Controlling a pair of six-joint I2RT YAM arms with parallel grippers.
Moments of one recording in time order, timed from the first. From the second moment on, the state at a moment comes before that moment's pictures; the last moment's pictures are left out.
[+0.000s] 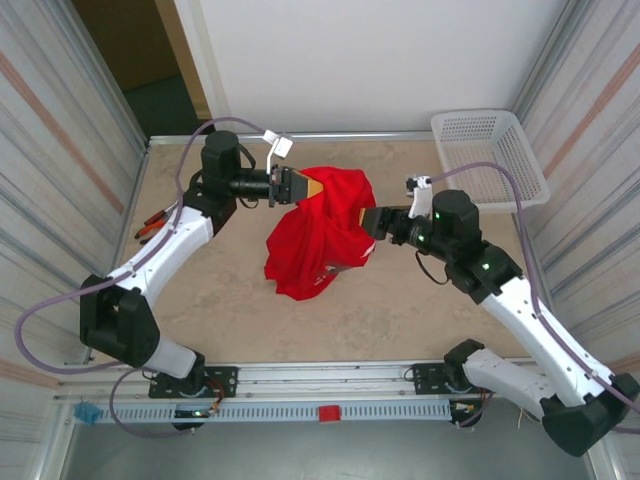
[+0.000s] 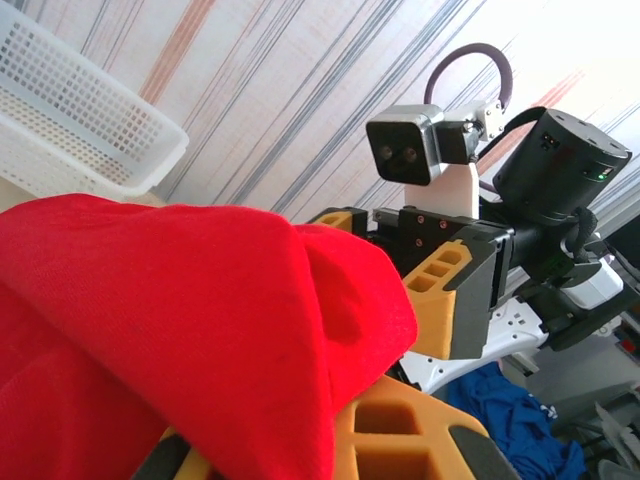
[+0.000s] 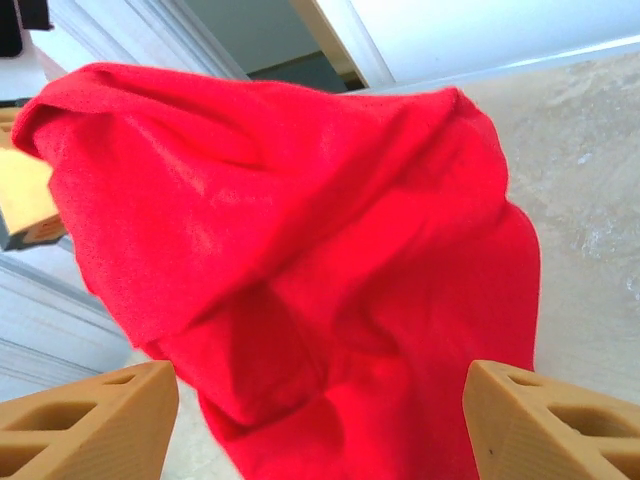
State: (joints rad) left arm -0.40 1.48 1.25 0.09 1.17 -0.52; right arm 0.56 0.96 0.98 -0.39 -0.18 0.55
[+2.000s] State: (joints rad) left arm -0.76 1.52 1.13 -0.06 0.19 -0.17; right arm 0.43 1.03 0.86 -0.09 -0.55 0.62
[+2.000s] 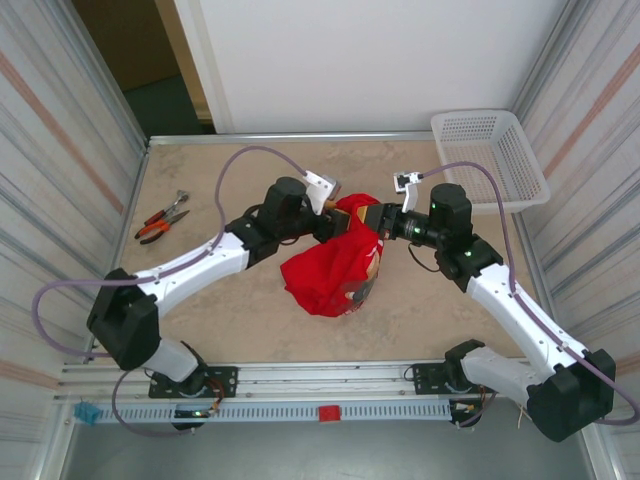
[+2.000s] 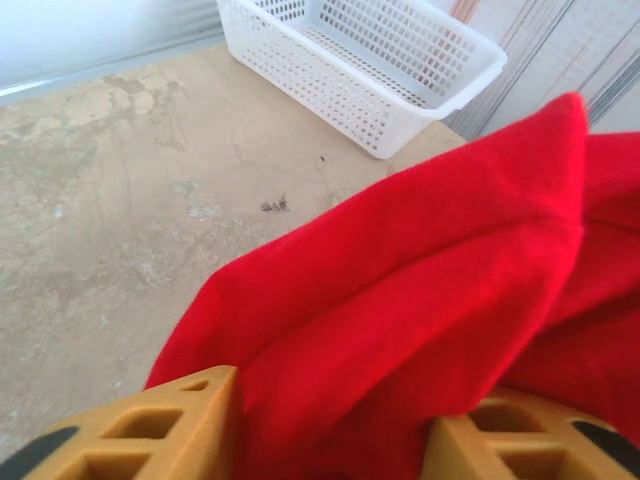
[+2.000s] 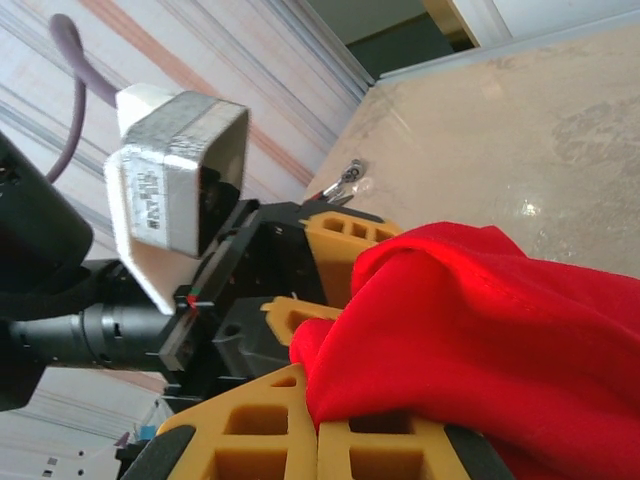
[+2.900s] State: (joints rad) left arm -0.41 1.51 1.38 0.05 0.98 -0.79; right arm 0.61 0.96 1.00 -0.36 -0.11 0.49
